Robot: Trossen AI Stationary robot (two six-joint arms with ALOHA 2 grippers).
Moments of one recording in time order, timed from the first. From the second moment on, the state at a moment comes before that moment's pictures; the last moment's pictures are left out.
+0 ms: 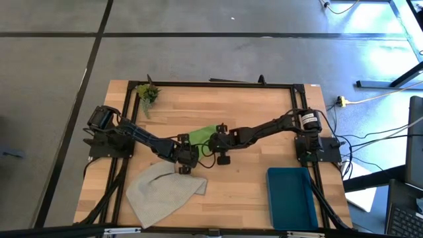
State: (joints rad) left arm -0.26 1.75 0.87 -0.42 -0.37 -0.28; right arm 0.05 2.02 1.21 -0.27 0.20 -0.11
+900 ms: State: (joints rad) left arm -0.27 1.50 0.87 -0.64 -0.36 -0.25; right arm 0.05 2.01 1.21 -0.28 -0.11 0.13
